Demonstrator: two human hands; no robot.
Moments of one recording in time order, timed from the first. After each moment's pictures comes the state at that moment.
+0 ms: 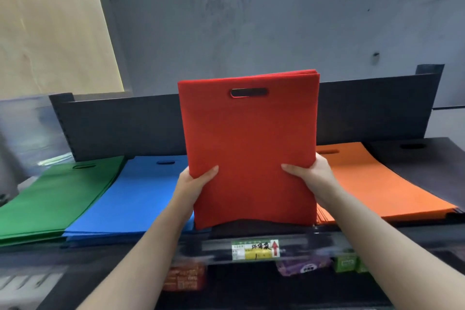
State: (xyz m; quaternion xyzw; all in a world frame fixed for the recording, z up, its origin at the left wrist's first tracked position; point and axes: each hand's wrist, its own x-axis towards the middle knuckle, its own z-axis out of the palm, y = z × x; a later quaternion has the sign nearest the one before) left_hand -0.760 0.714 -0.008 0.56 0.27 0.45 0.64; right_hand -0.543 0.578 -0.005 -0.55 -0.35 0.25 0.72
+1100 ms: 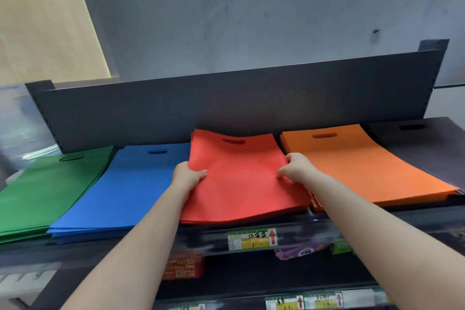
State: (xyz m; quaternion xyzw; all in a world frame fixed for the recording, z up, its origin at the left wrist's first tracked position) left_hand -0.738 0.763 -0.032 0.67 0.51 0.32 0.43; right_hand -0.527 0.619 -0.024 -0.84 -0.35 0.21 0.36
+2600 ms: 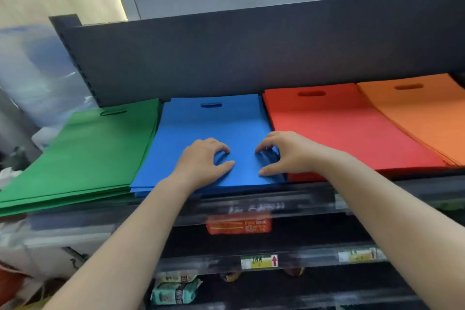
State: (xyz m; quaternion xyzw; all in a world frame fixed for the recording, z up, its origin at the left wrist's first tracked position) left_hand -0.894 0.829 -0.057 0.93 0.33 0.14 0.13; right_hand -0.704 0.708 -0.036 -0.72 -0.67 0.12 0.14
